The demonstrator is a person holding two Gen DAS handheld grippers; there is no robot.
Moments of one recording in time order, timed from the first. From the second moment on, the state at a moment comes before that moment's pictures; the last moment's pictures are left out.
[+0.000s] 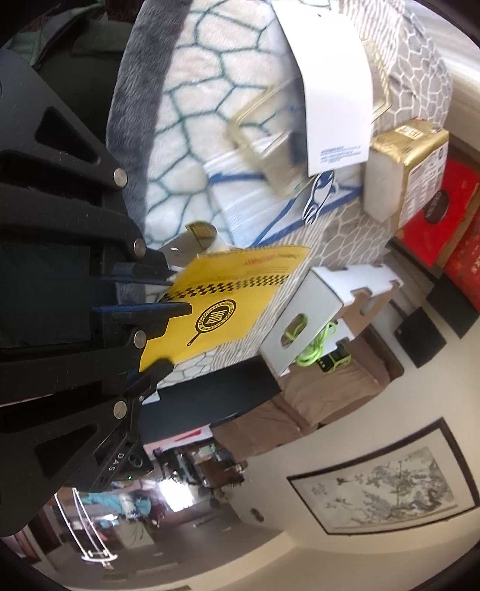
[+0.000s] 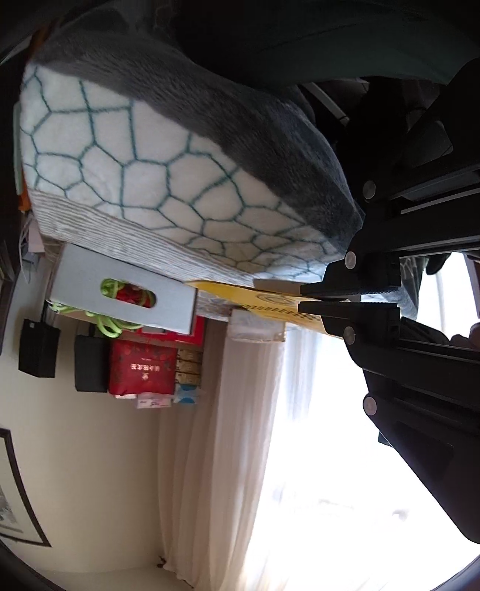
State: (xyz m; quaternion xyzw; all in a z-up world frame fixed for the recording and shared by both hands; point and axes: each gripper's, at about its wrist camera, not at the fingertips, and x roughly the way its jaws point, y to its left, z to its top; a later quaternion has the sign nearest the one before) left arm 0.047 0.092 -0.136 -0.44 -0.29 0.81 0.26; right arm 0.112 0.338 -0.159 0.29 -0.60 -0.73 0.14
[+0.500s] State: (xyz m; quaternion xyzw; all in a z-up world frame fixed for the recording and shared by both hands) left arm 0.053 0.110 -0.143 -0.47 -0.28 0.79 0.29; right arm 0.093 0.316 -0.168 0.32 -0.59 -0.72 0.16
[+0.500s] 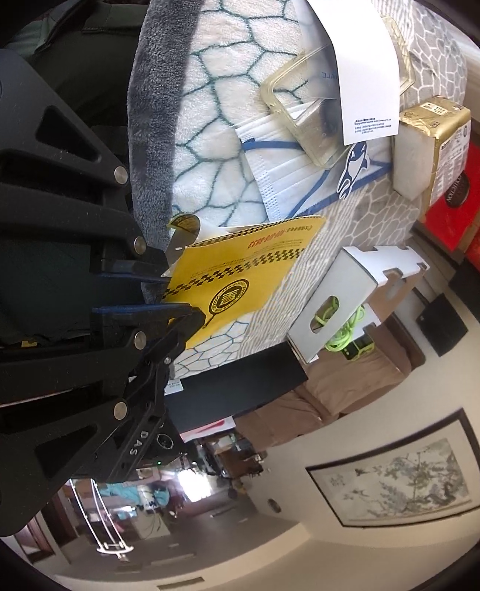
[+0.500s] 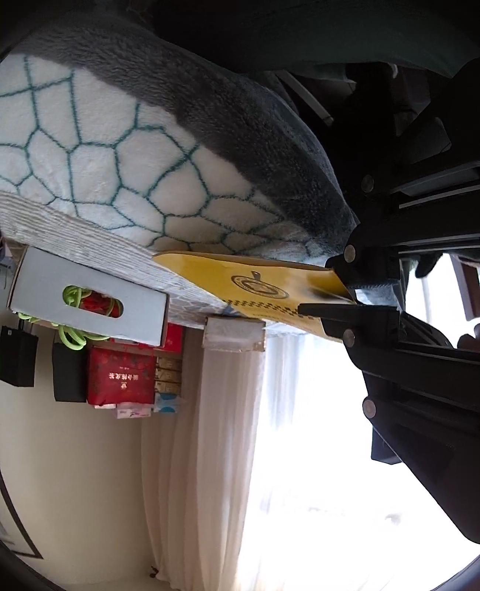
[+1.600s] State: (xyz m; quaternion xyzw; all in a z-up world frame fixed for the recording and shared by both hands) left arm 0.025 0.098 -0.119 -0.42 -0.32 0.79 0.31; right arm 0.086 0.326 -0.127 0.28 -0.59 -0.73 0.21
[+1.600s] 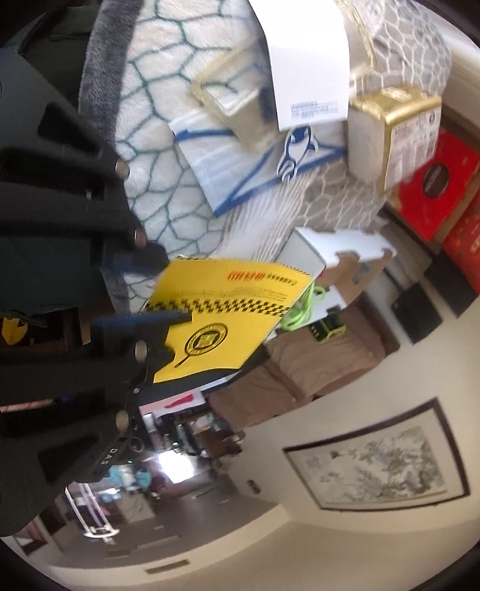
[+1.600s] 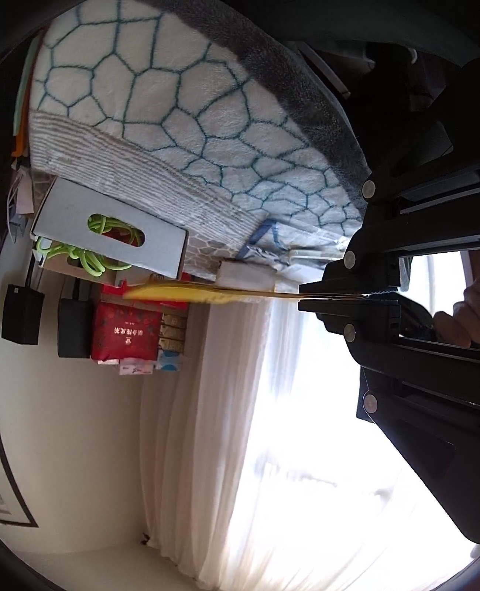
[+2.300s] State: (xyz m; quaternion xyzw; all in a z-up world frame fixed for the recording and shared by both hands) left arm 0.046 0.128 -0.053 -0.32 -0.18 0.87 0.34; right arm 0.092 0.317 -0.064 0.26 -0.44 -0.84 0.17
